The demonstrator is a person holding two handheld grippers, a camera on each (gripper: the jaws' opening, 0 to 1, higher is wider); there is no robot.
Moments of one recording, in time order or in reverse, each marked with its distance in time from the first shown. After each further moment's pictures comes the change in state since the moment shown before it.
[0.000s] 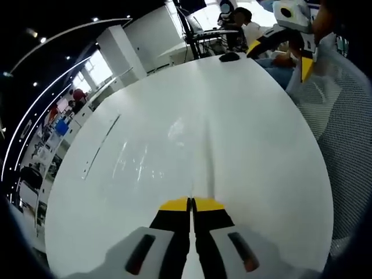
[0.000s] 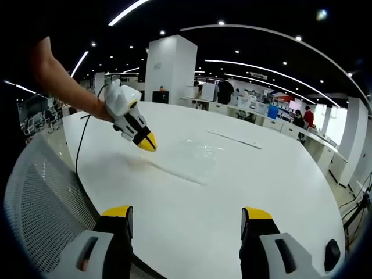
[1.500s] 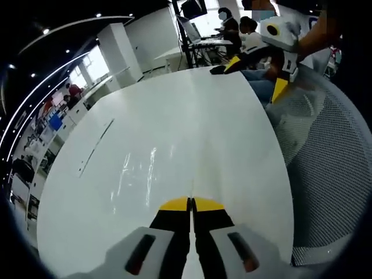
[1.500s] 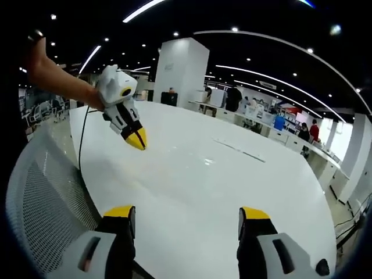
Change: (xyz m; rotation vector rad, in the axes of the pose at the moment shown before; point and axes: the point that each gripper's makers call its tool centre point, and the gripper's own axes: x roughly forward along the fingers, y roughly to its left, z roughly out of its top) left arm -0.045 -0.037 0.022 -0.049 -0.021 -0.069; right arm 0.001 0.003 0.024 -0.105 -0.028 0.037
